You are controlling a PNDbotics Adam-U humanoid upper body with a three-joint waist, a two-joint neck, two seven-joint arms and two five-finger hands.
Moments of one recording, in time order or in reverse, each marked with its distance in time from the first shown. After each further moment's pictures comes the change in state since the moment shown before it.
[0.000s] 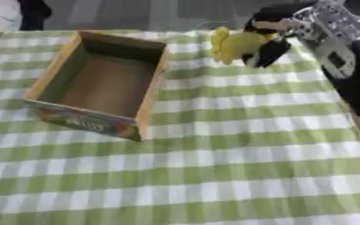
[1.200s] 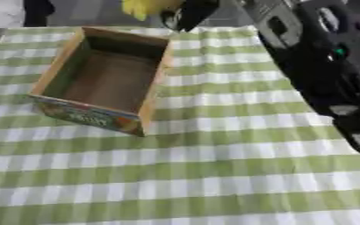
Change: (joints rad) left arm -0.001 0.000 -0.015 0.000 0.020 0.004 -0.015; right arm -0.156 0.281 0.009 -0.039 0.072 0.124 0.038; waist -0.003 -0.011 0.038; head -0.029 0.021
